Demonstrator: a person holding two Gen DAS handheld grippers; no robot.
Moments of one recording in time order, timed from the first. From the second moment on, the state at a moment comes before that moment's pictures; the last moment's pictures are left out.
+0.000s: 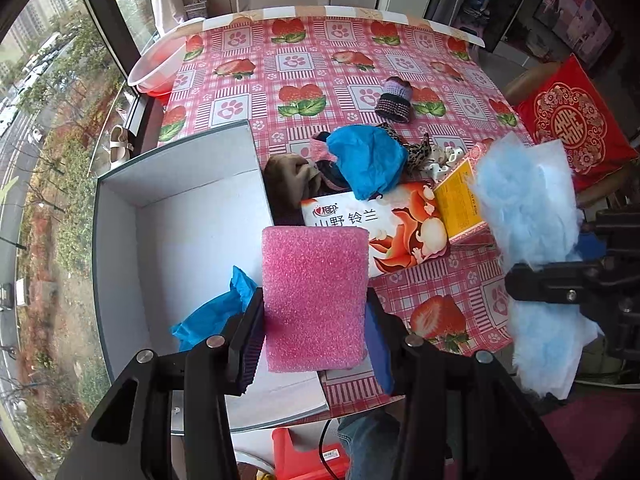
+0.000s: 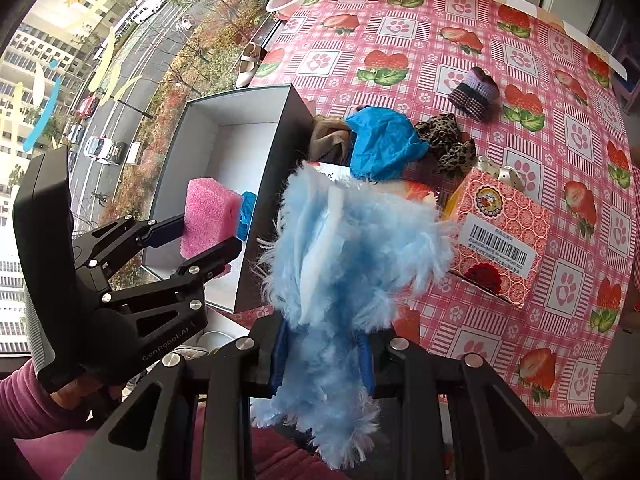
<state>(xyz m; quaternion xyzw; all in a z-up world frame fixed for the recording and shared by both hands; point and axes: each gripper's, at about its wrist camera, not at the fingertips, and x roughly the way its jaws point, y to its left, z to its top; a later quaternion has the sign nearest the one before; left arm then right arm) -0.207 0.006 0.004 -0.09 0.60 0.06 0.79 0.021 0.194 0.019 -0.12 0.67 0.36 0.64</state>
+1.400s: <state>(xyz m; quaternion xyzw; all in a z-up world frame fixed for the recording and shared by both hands) -0.273 0.100 -0.023 -0.19 0.59 0.23 0.75 -0.016 0.337 0.005 -0.29 0.59 0.46 0.60</state>
